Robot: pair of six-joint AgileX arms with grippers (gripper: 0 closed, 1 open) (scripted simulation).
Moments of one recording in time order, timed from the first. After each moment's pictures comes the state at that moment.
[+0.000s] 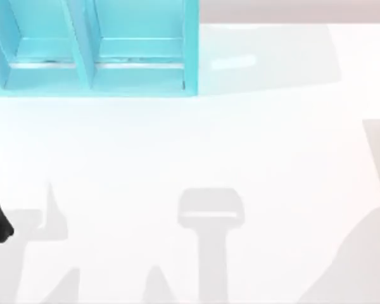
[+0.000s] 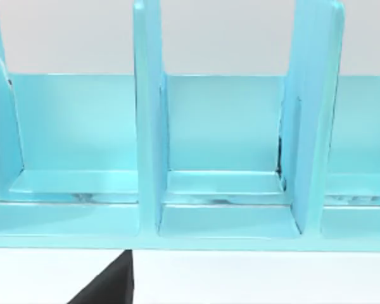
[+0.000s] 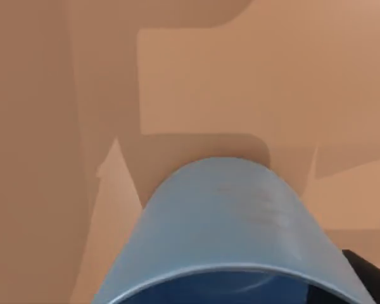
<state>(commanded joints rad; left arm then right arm) 0.00 0.00 0.00 0.00 0.00 0.00 -0.51 1.94 1.30 -0.94 0.00 -0.50</state>
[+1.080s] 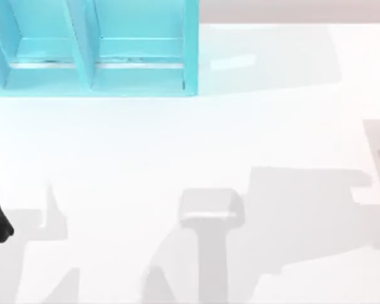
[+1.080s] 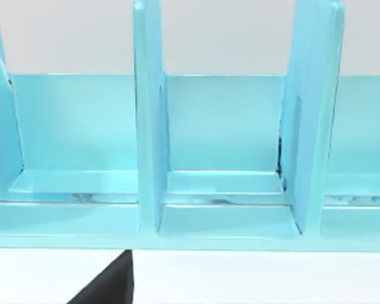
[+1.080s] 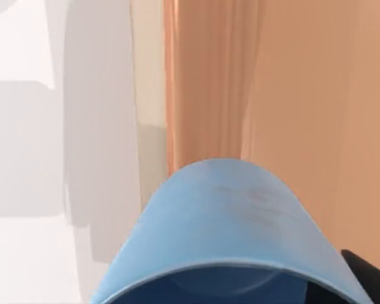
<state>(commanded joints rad) 0.00 0.00 0.00 0.00 0.00 0.00 -0.22 1.72 1.42 -1.26 0.00 -0.20</state>
